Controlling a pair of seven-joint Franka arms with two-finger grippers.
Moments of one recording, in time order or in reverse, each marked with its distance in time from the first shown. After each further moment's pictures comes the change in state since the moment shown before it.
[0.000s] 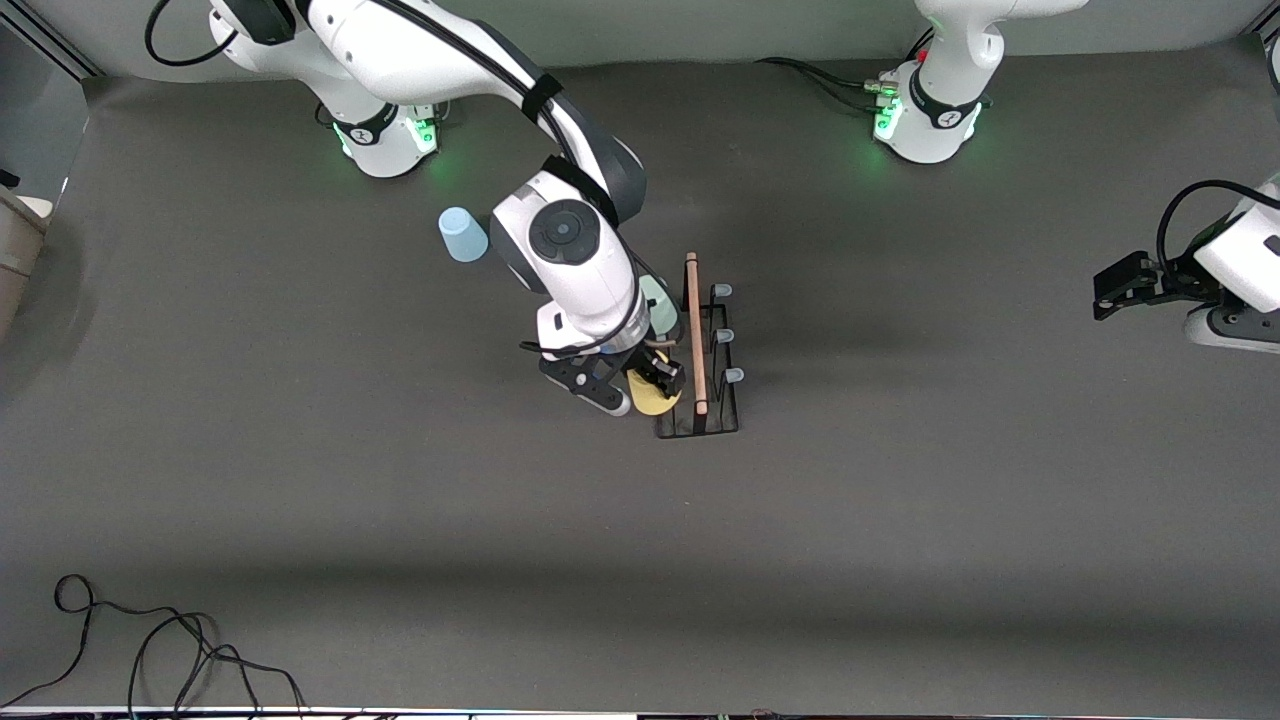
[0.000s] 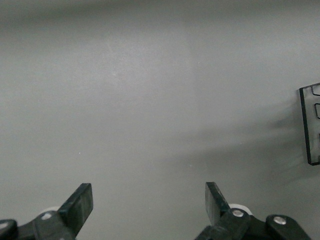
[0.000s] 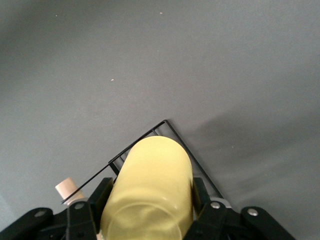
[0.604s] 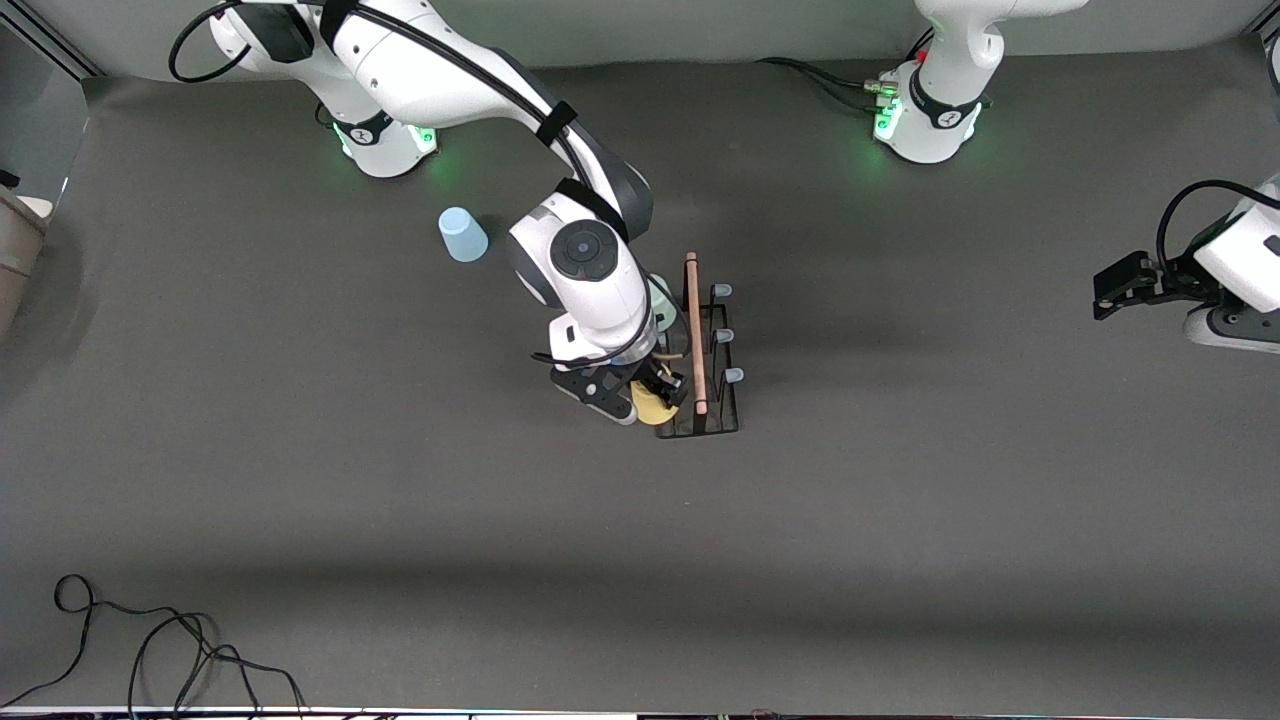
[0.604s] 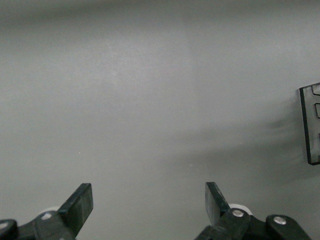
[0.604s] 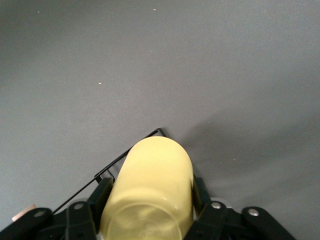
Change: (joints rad) left arm 0.000 0.000 0.000 0.000 0.000 -0.001 0.000; right arm 0.006 0.053 0.000 0.003 -0.046 0.040 0.030
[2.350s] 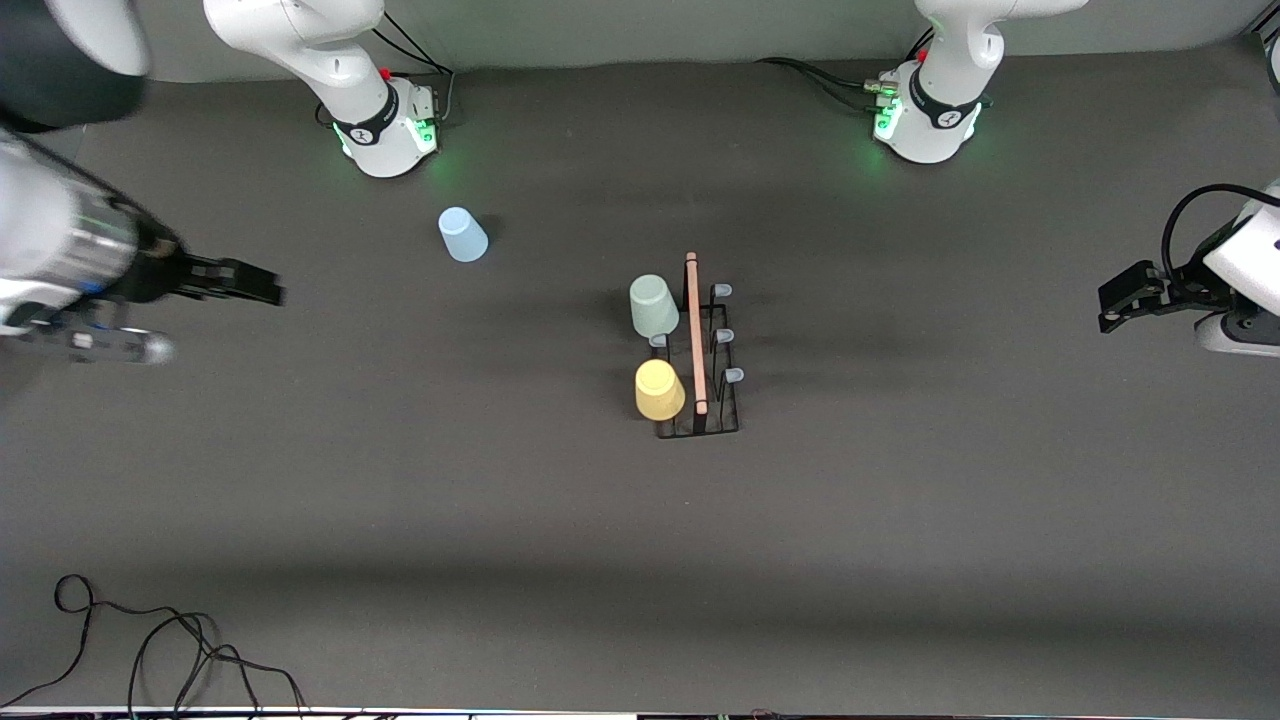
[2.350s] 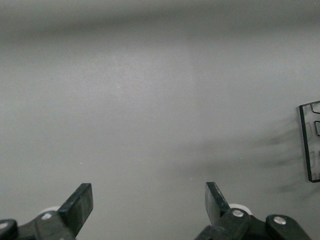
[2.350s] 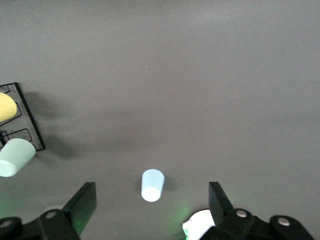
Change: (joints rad) left arm 0.000 0.000 0.000 -0.001 0.000 0.058 -0.028; right arm -0.619 -0.565 -0.035 0.029 0.050 -0.980 -1.086
